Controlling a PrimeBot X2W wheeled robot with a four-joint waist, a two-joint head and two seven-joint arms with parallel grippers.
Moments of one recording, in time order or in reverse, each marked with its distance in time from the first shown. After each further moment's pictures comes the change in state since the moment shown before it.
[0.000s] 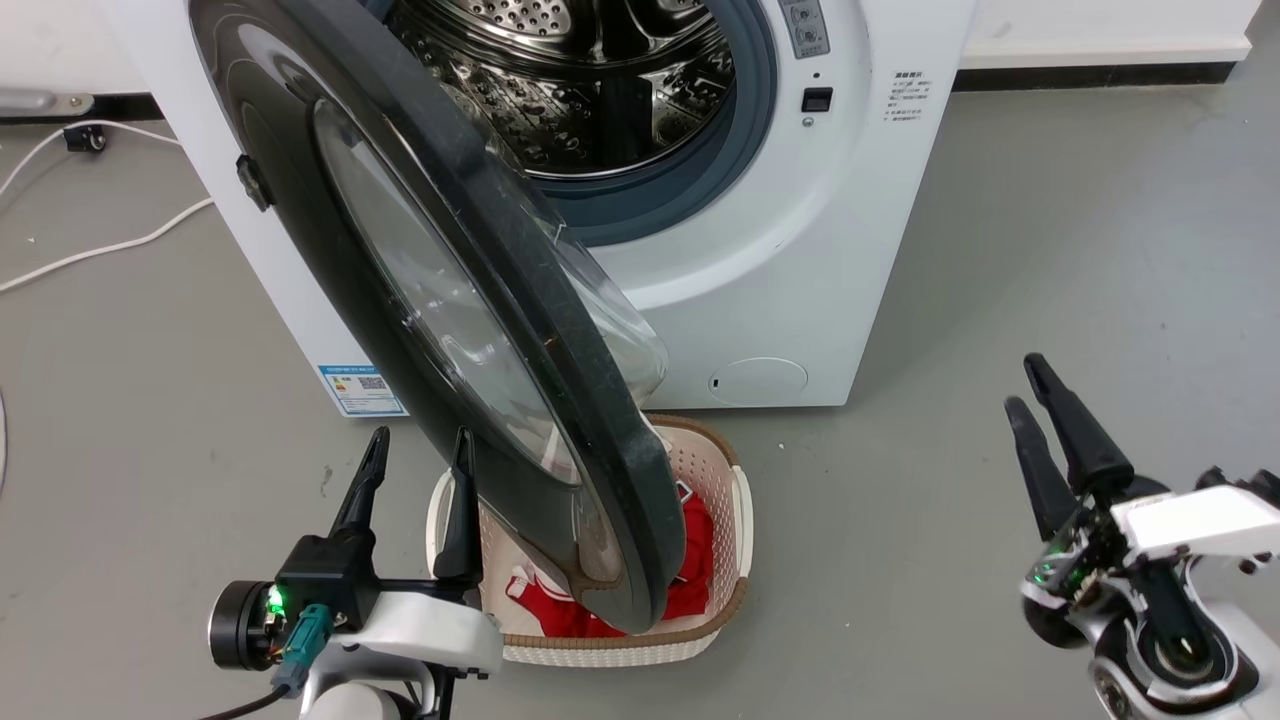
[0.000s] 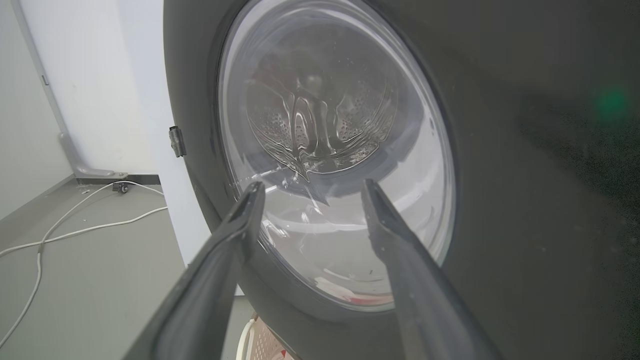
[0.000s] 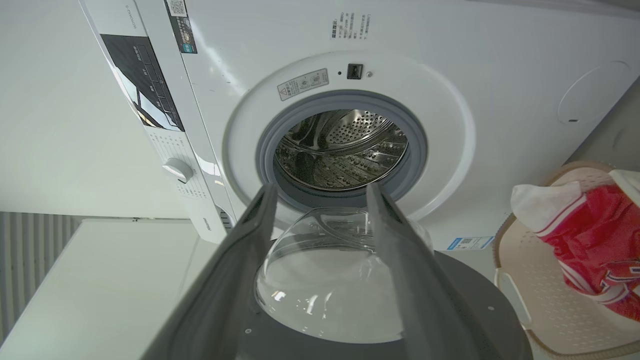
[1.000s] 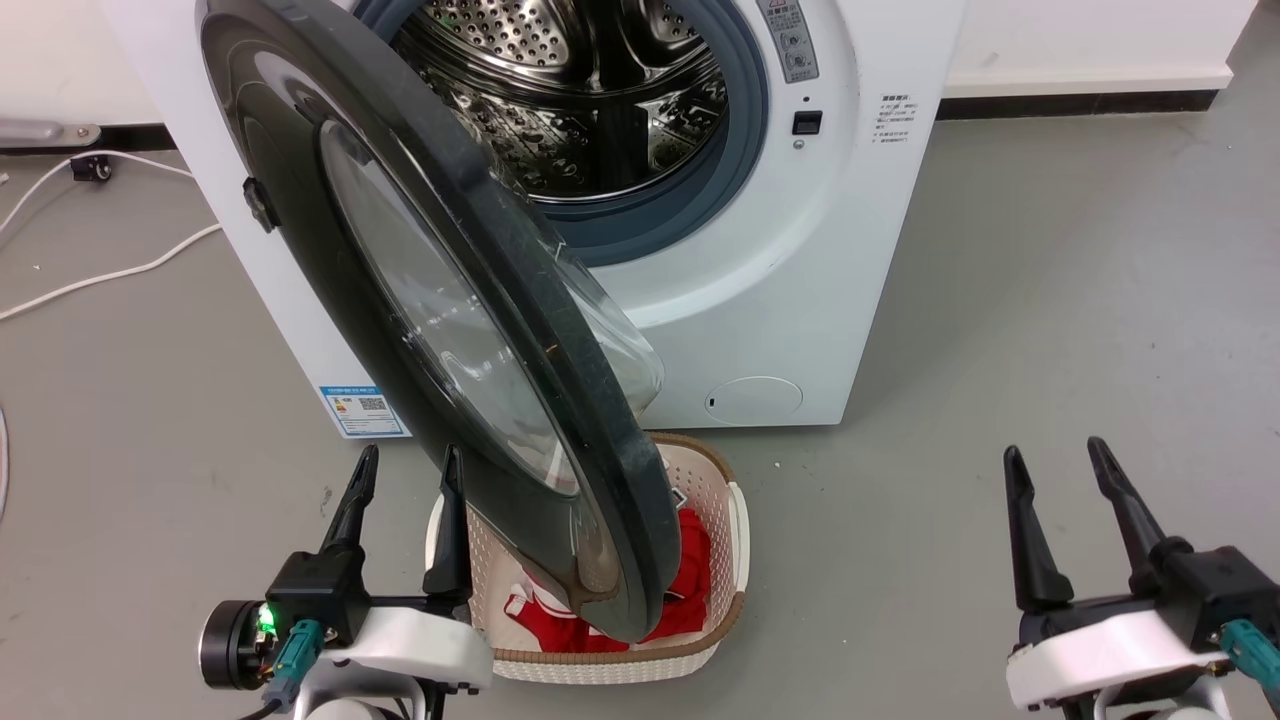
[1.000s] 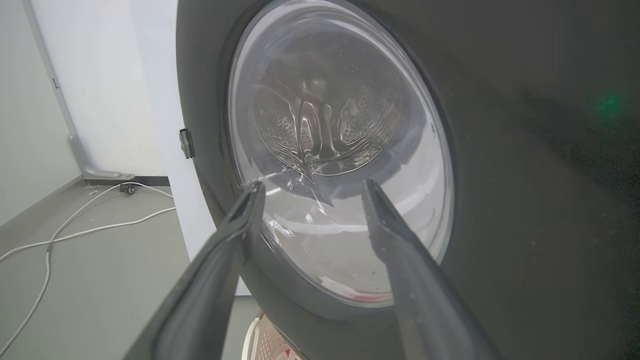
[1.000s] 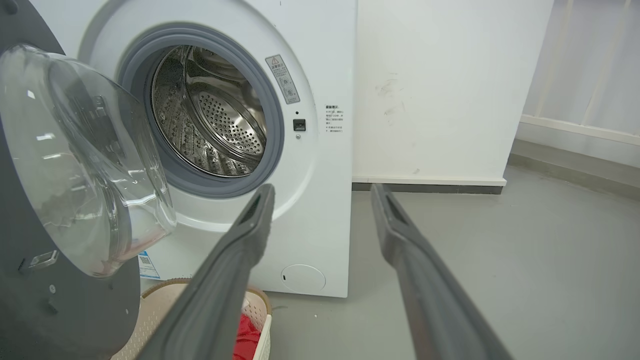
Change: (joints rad) left arm 0.027 0.000 0.018 0.000 0.001 -0.001 0.000; right arm 0.266 0.356 -0.457 -0.107 -1.942 0.000 -0.015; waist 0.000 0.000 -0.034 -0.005
